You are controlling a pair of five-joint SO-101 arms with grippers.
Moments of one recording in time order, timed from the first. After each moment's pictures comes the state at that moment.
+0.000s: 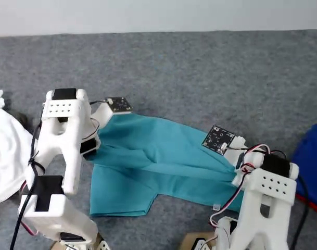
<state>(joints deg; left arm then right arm) -5.8 8.1 12.0 98.8 -54.5 16.3 -44.7 54.0 73.1 74.7</state>
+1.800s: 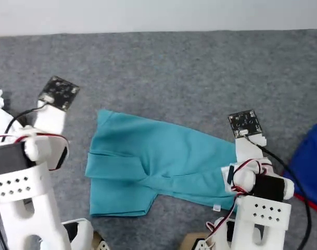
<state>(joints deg) -18.3 -39.3 20.7 98.9 -27.0 8.7 -60.0 54.0 81.1 19.4</state>
